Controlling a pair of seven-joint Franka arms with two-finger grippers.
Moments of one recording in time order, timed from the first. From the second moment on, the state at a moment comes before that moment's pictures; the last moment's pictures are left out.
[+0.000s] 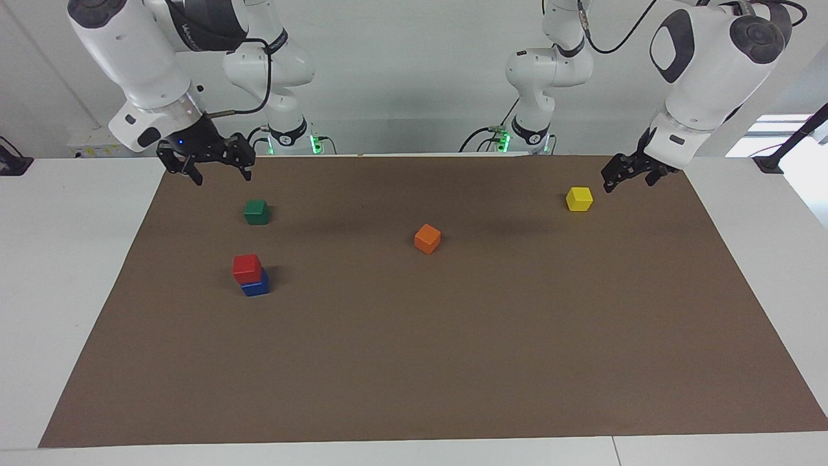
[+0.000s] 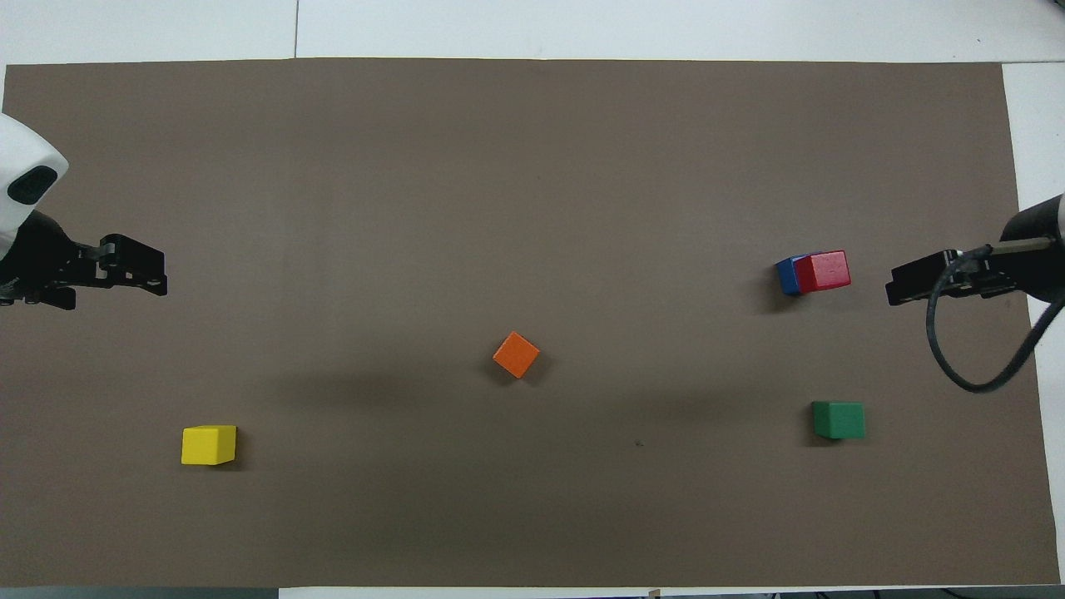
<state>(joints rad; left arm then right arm) -0.05 0.00 -0.01 -1.67 0.01 1.55 -0.14 0.03 -0.06 -0.02 -1.66 0.05 1.50 -0.04</state>
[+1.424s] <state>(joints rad) -0.05 0.00 -0.01 -1.67 0.01 1.55 -0.14 -0.02 -0.04 -0.02 -1.65 -0.01 1.55 -0.06</state>
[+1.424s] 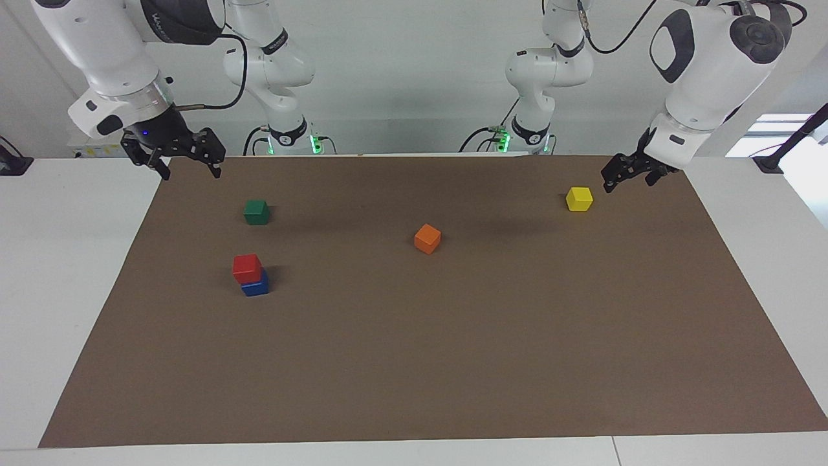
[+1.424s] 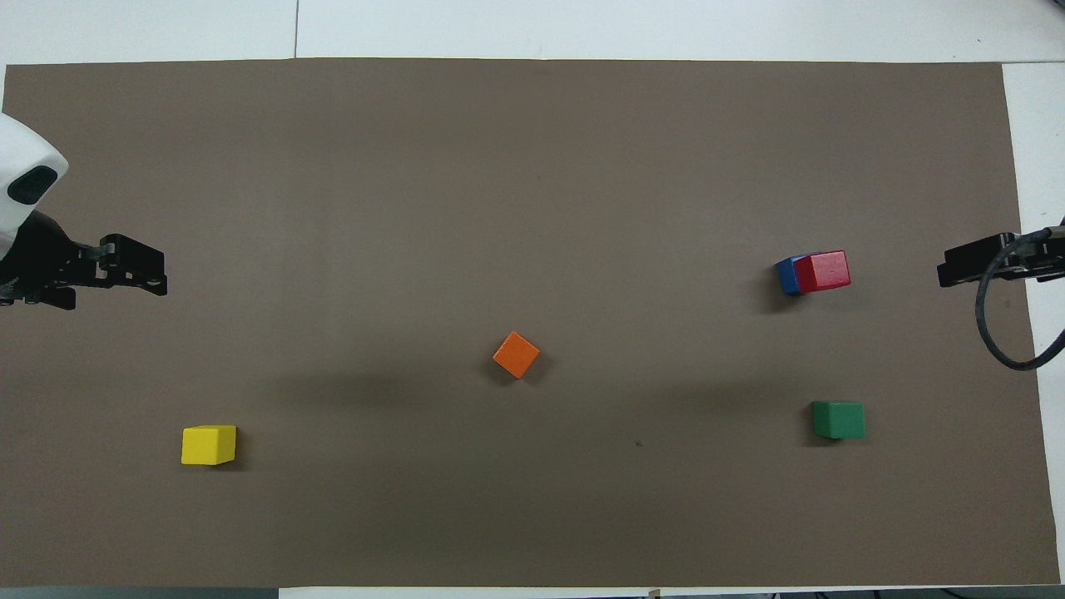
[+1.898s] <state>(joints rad) -0.05 0.00 -0.01 -1.67 0.01 1.62 -0.14 -0.02 -0.04 -0.02 -1.65 -0.01 1.55 -0.06</state>
